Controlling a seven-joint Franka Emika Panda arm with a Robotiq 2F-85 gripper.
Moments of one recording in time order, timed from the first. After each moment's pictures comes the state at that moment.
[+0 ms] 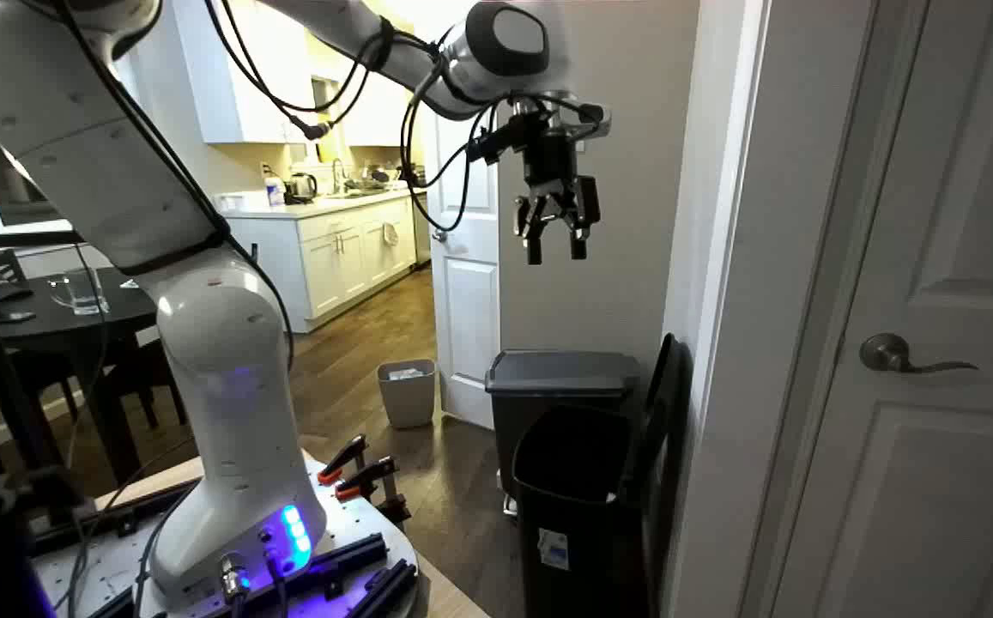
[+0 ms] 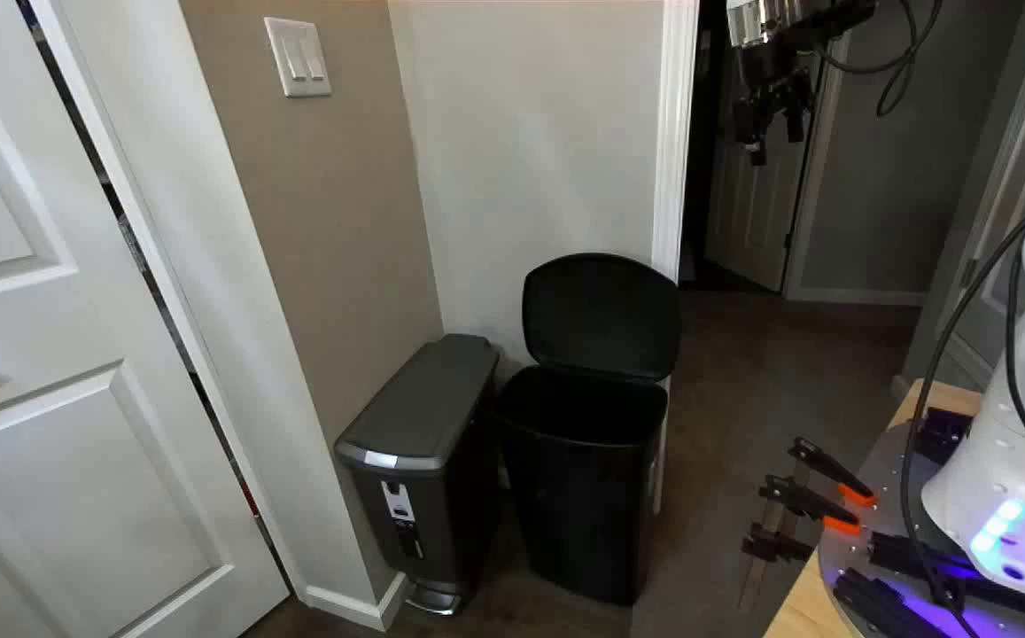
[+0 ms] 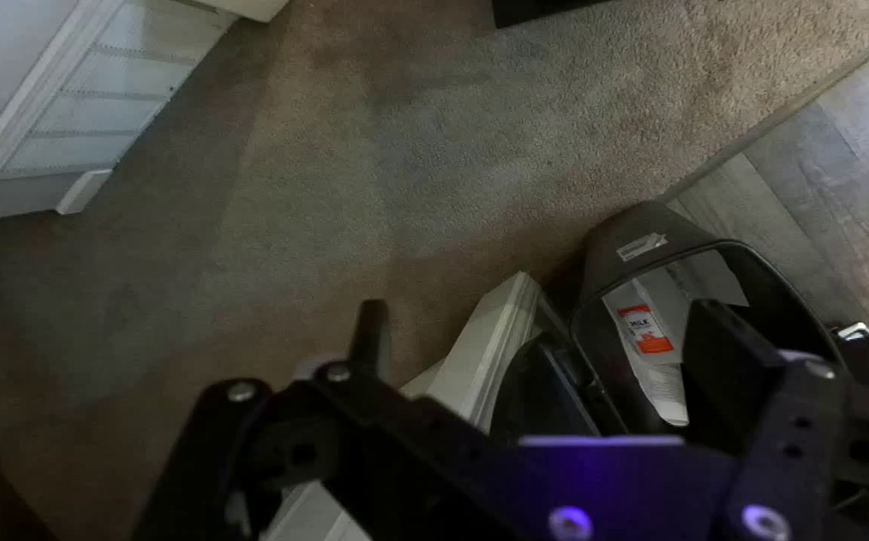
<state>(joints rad) -0.22 -0.39 -0.12 -2.28 -0.32 1.80 -0.02</state>
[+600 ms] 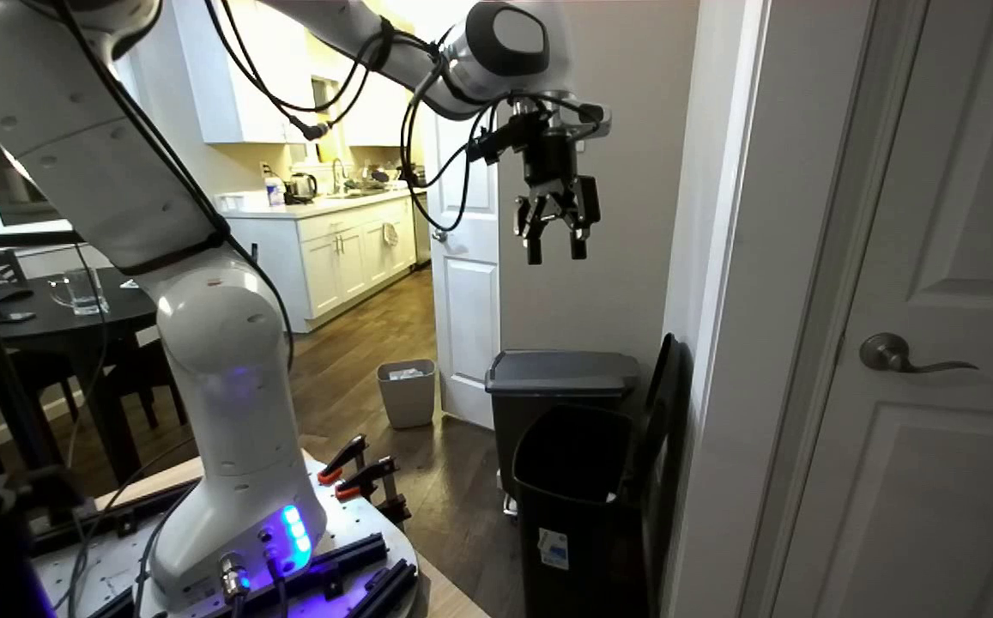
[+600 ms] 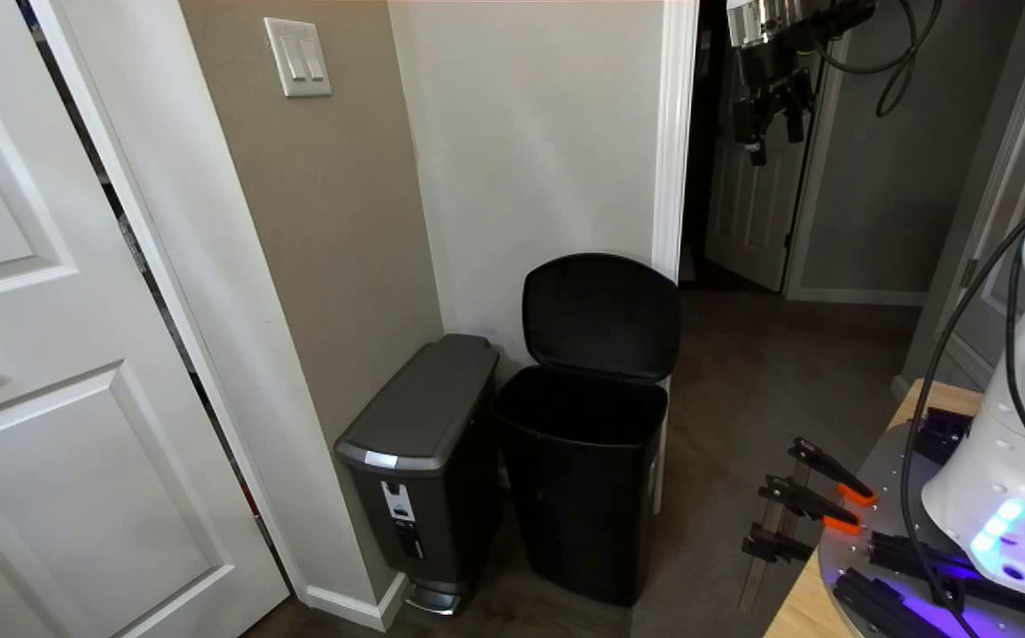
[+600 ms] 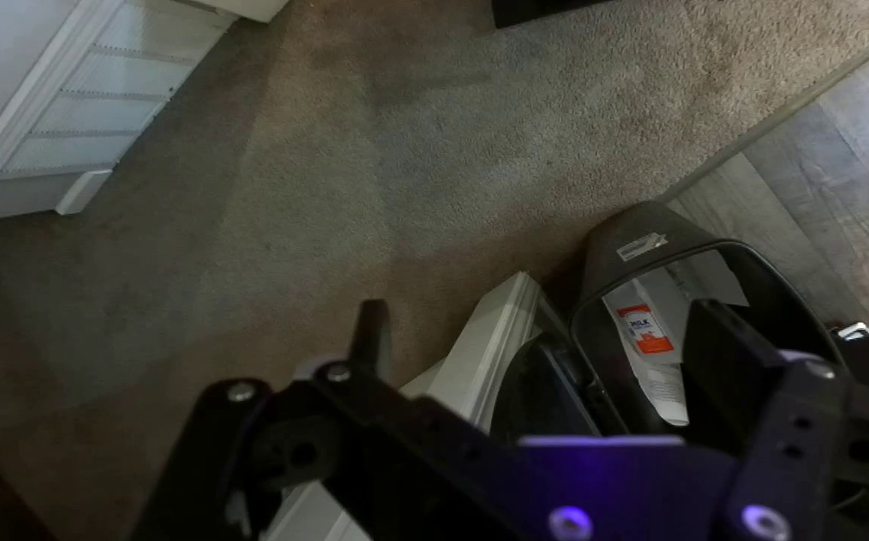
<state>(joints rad) -0.22 -0.39 -0.12 -2.28 -0.32 1.80 -0.02</state>
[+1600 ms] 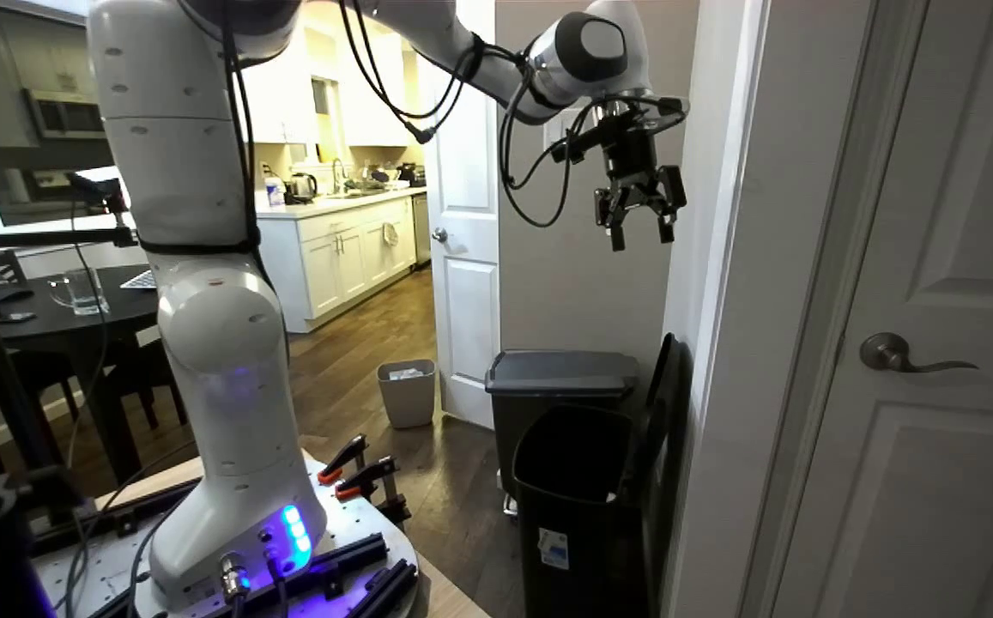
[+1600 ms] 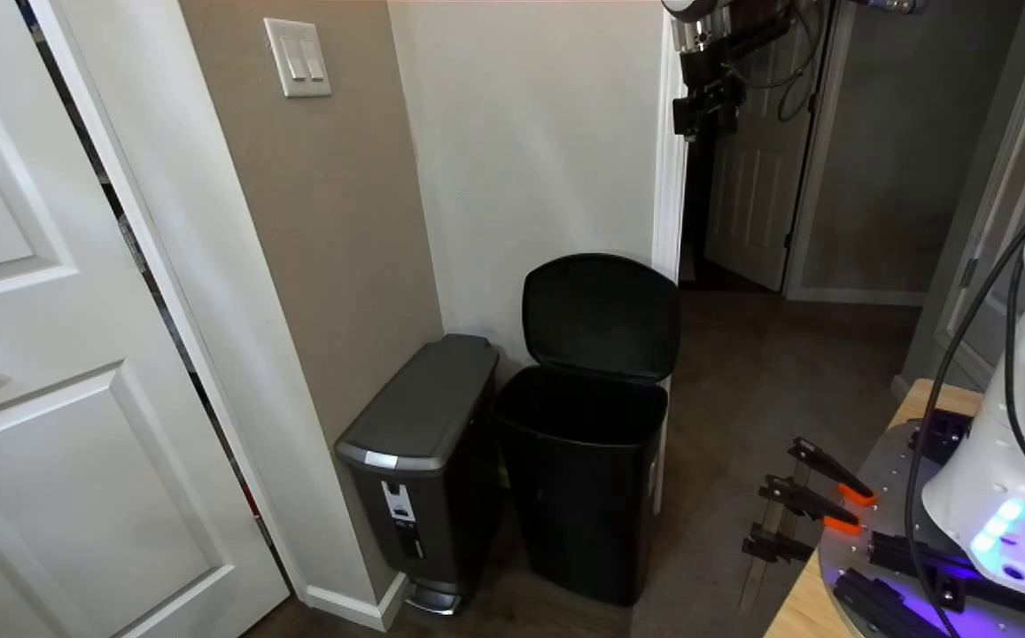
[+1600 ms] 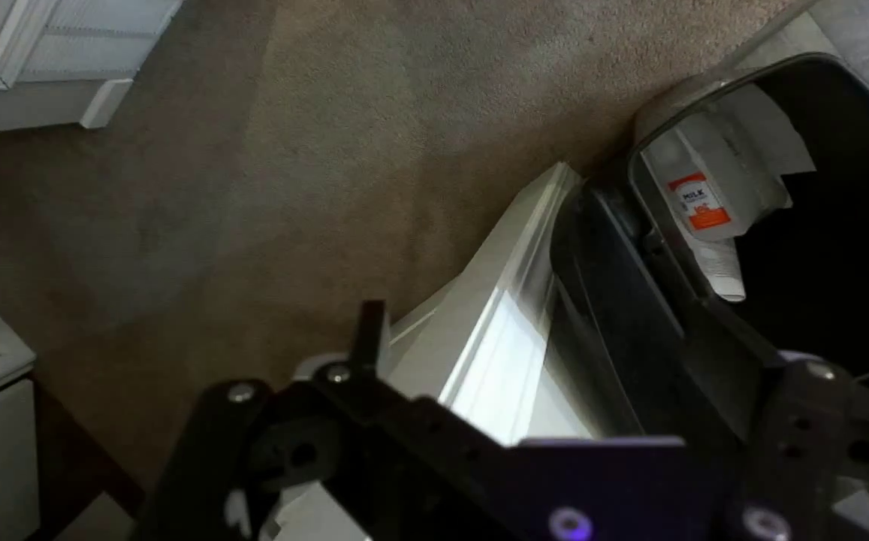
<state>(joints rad) -0.21 0.01 -0.16 -1.87 -0.30 1.90 -0.02</state>
